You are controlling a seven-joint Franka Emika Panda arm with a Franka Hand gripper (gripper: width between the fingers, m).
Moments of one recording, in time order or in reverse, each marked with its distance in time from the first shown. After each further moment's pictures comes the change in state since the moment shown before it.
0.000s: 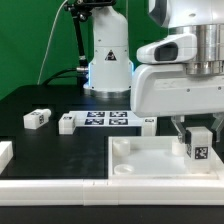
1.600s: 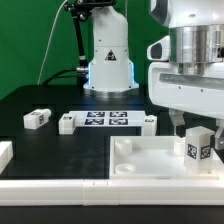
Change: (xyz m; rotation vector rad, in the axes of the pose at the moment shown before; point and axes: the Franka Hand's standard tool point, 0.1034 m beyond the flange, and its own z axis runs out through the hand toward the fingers) arm -0.001 0.000 -0.001 -0.005 -0.007 0.831
